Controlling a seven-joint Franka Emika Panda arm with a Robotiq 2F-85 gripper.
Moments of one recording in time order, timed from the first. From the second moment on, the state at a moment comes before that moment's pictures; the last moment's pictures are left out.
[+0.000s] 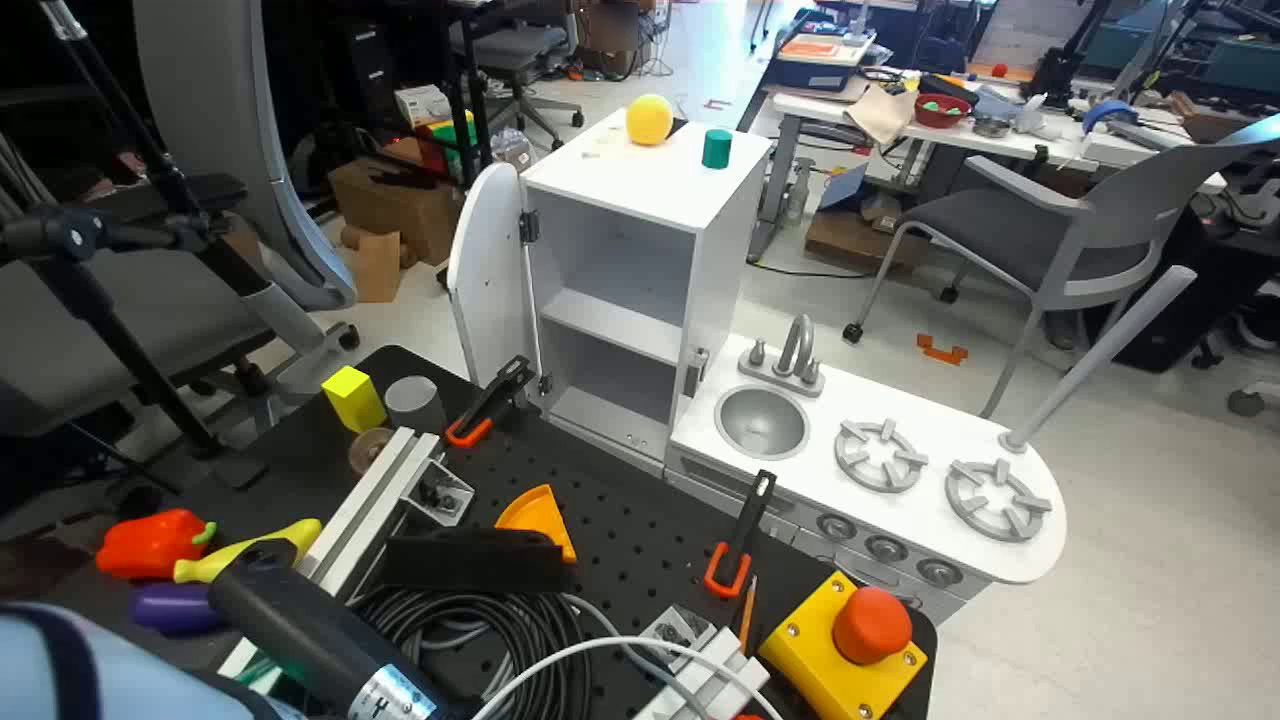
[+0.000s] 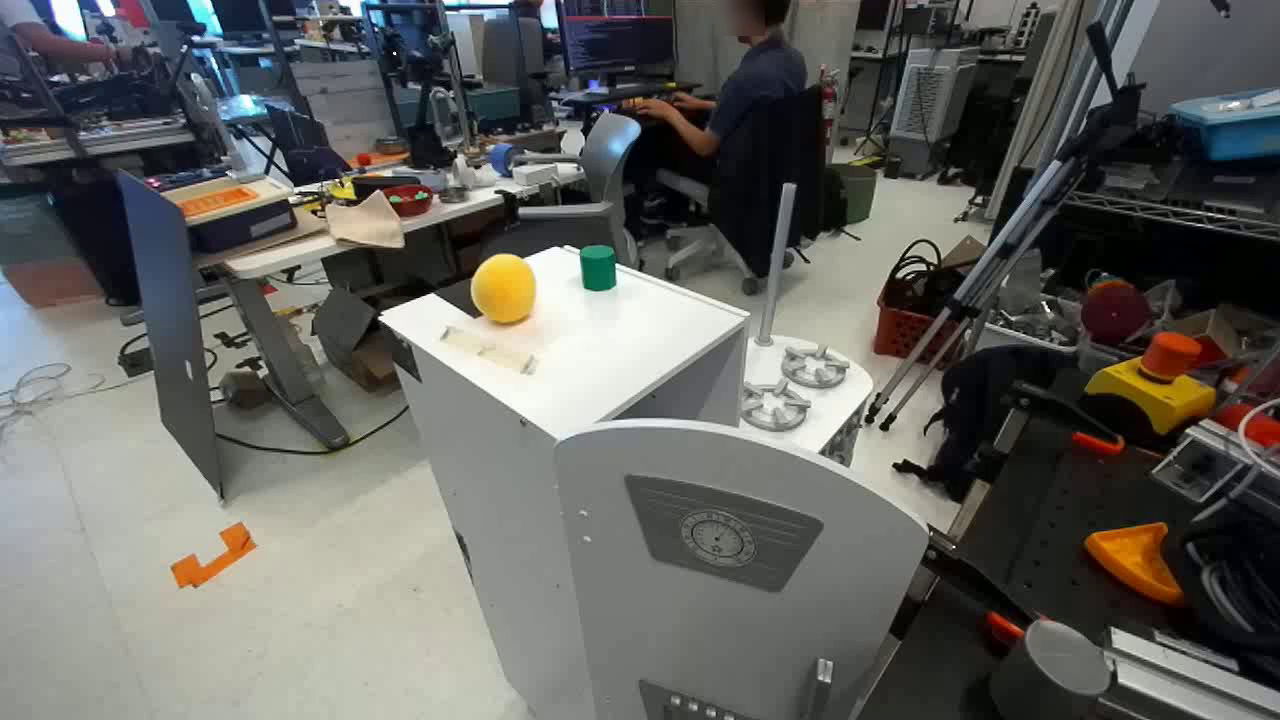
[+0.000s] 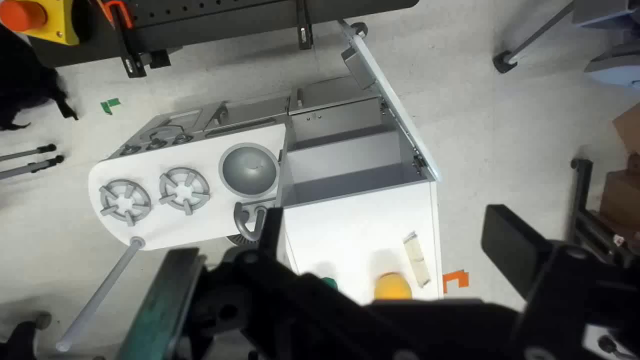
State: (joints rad) arm 0.08 -0.60 0.30 -2.27 0.10 1.83 0.43
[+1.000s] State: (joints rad) arm 0.05 -0.50 0.22 -2.19 0.10 1.83 0.39
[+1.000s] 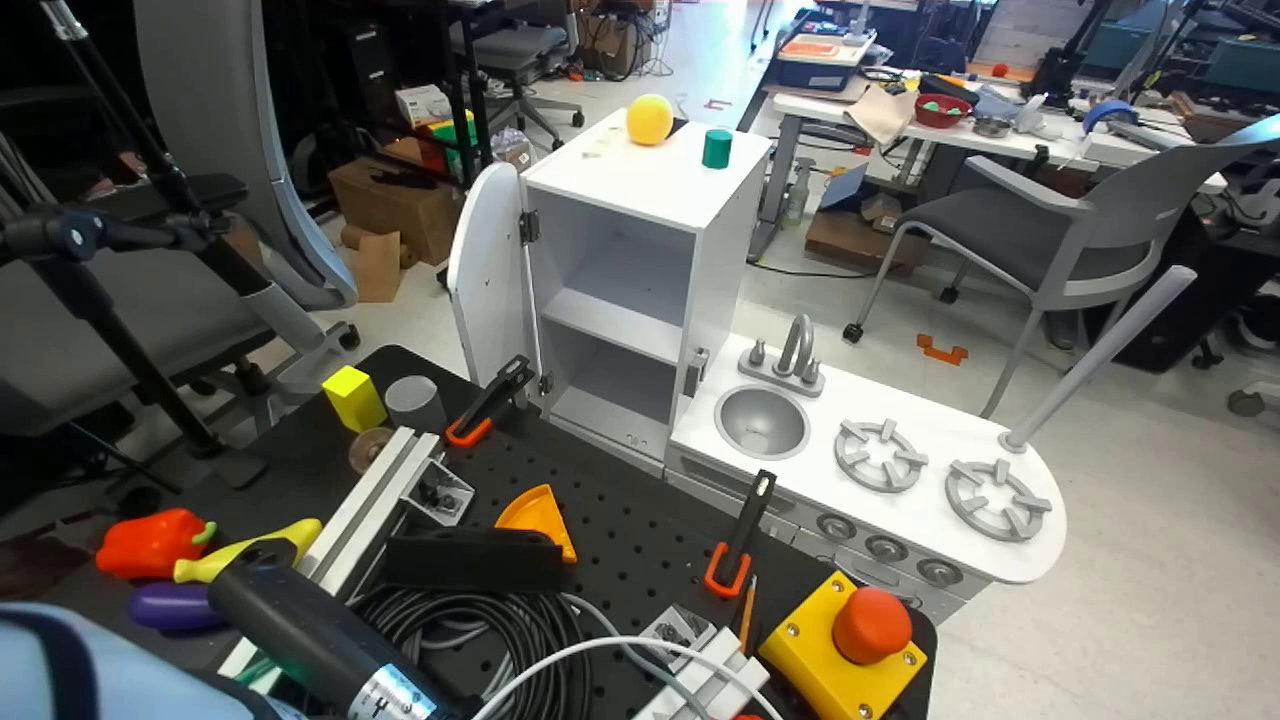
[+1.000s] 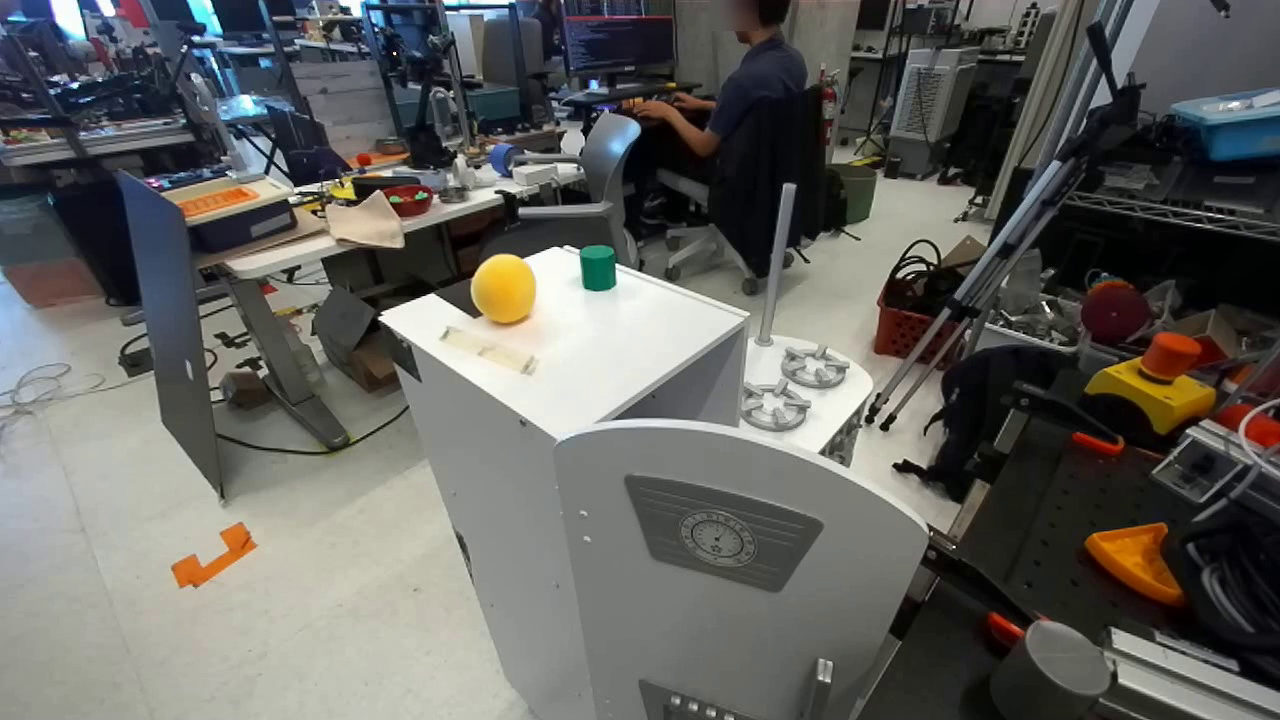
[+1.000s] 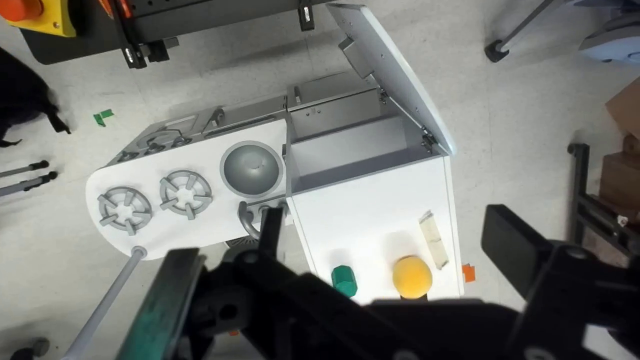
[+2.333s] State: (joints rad) arm 0.03 0.59 0.04 -1.25 0.23 1.77 0.55
